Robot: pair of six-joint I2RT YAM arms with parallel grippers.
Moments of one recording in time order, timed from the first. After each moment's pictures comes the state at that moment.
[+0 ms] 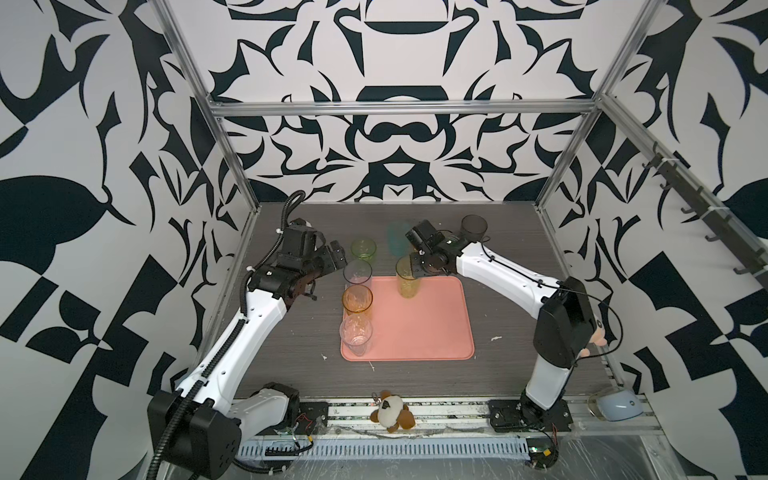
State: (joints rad) left arm -0.33 1.16 1.07 -0.62 -0.03 -0.59; right arm 0.70 1.81 1.54 -0.85 0.24 0.55
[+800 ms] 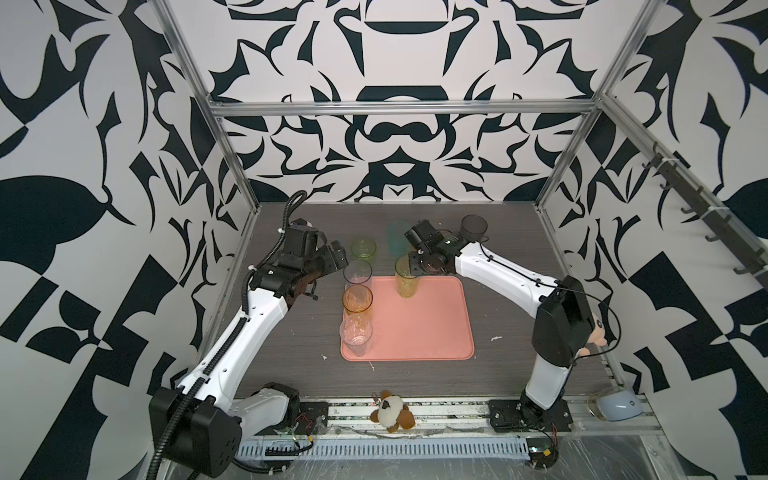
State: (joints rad) left arm -0.33 1.17 1.07 -0.62 -0.03 -0.60; right arm 0.70 1.81 1.54 -0.82 0.24 0.56
